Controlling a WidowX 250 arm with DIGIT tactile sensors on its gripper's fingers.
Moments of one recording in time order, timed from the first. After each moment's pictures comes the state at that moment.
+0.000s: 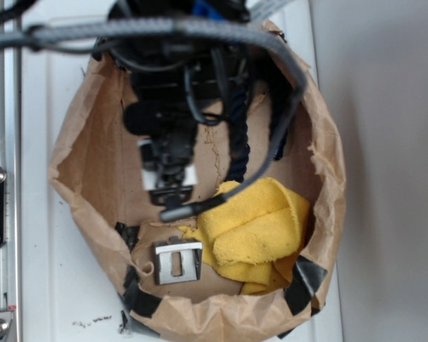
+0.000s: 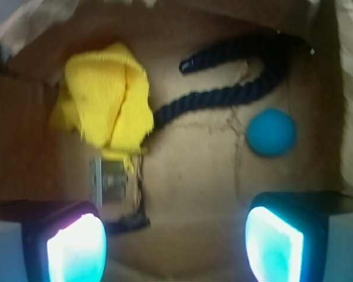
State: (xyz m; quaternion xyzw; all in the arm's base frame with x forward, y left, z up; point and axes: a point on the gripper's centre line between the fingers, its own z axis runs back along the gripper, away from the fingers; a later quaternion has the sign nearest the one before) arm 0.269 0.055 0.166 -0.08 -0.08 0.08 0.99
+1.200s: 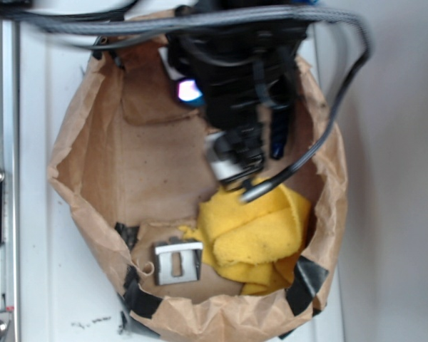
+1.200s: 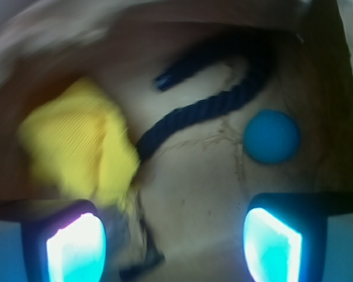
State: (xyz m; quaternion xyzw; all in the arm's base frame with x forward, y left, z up) arm 0.296 0.062 0.125 -0.05 0.00 0.24 0.97
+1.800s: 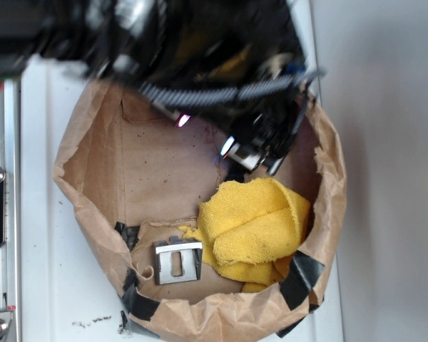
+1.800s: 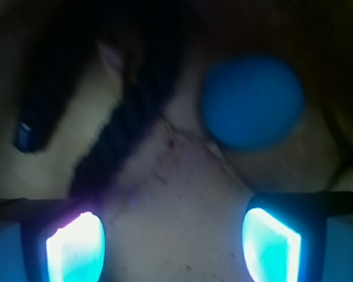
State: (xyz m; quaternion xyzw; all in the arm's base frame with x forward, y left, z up) arm 0.291 0.057 0.073 0.00 -0.04 0.46 0.89
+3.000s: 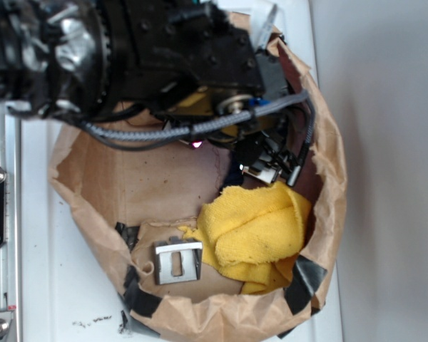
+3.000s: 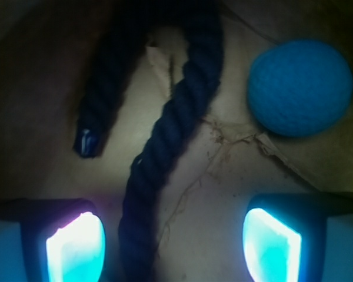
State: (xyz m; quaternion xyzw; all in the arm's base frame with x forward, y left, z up) arm 0.311 0.046 0.074 -0.07 -0.12 0.51 0.85
